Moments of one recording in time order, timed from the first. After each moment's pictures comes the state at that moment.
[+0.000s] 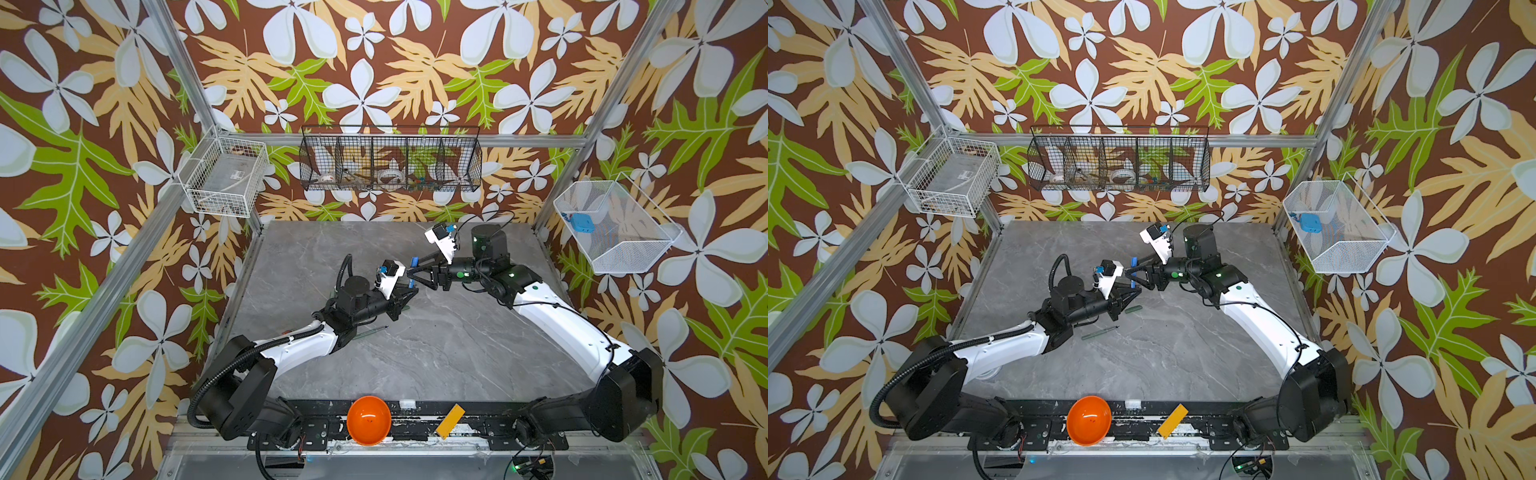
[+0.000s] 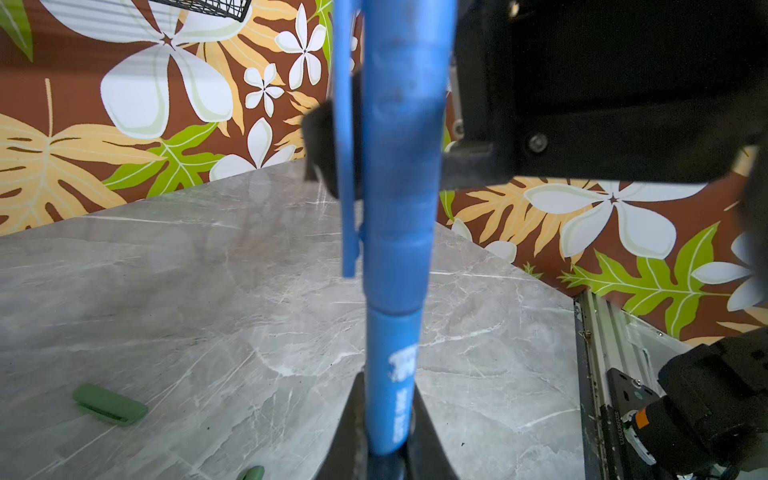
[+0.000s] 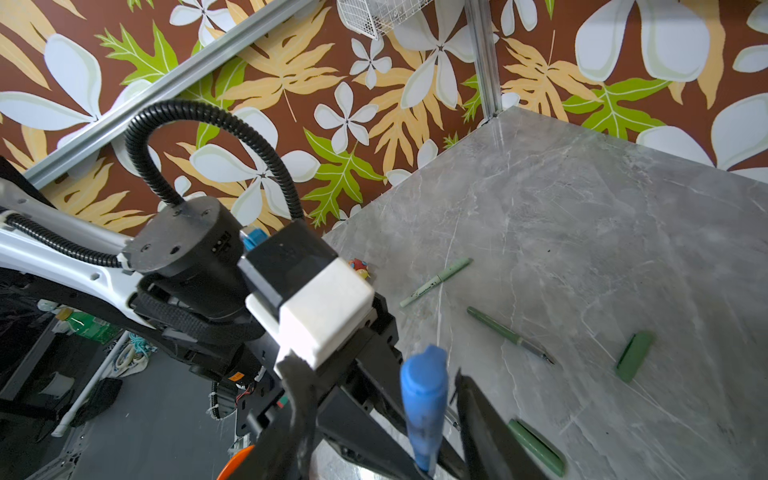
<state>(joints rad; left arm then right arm) -0.66 1.45 0.74 0.57 0.39 -0.20 0.44 1.41 1.24 -0.23 -0.82 0.11</state>
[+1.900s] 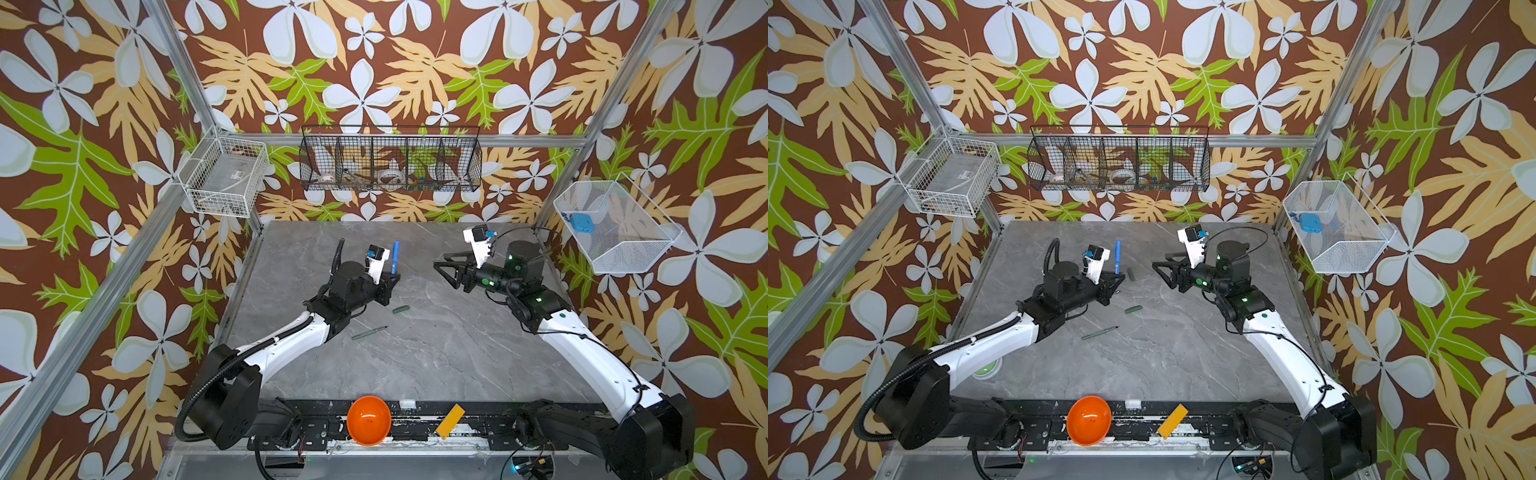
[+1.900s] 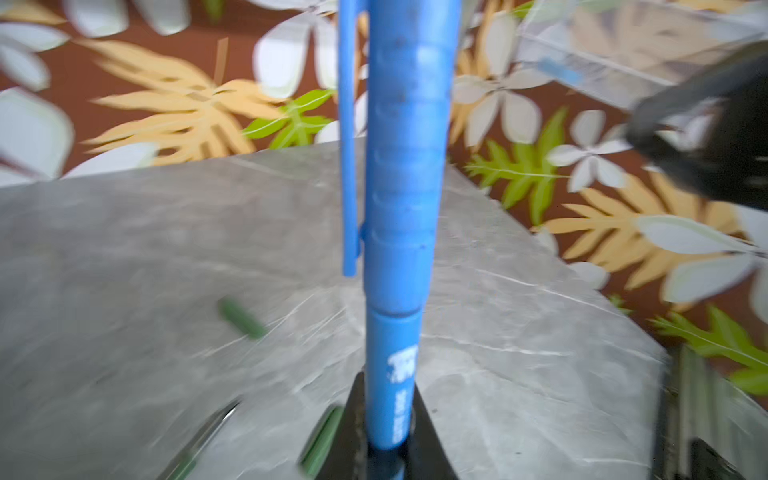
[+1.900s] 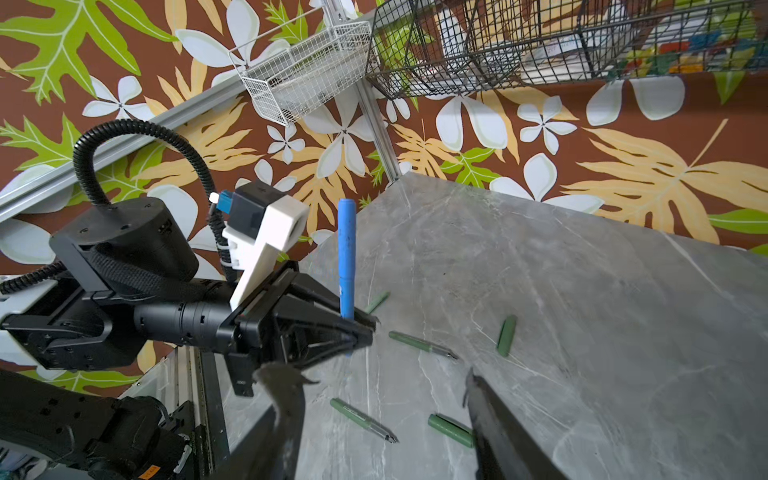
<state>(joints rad) -0.54 1.37 0.85 0.14 0.12 -0.27 0.31 1.21 0.98 -0.03 -0.64 0.22</state>
